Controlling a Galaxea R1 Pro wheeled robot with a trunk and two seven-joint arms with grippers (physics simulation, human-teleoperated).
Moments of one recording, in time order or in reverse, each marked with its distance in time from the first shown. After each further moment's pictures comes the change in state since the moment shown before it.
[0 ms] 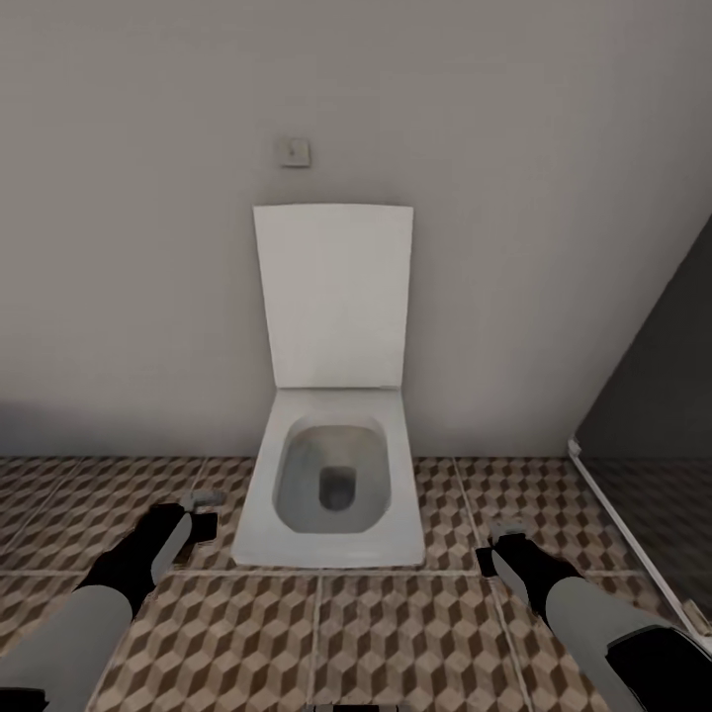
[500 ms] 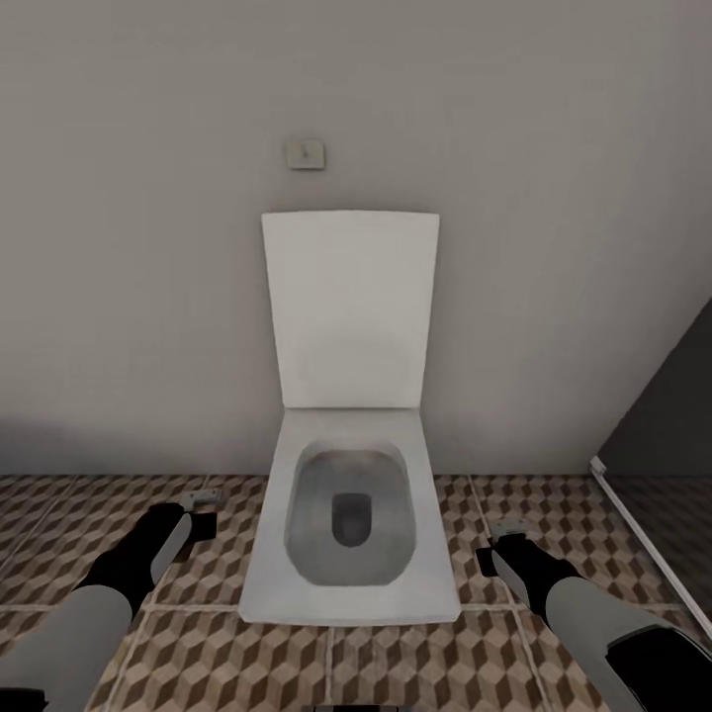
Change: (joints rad) left arm 0.000 0.001 0.000 -0.004 0.000 0.000 0.001; right arm 0.000 0.000 0.000 0.000 0.001 0.000 0.000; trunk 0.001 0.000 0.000
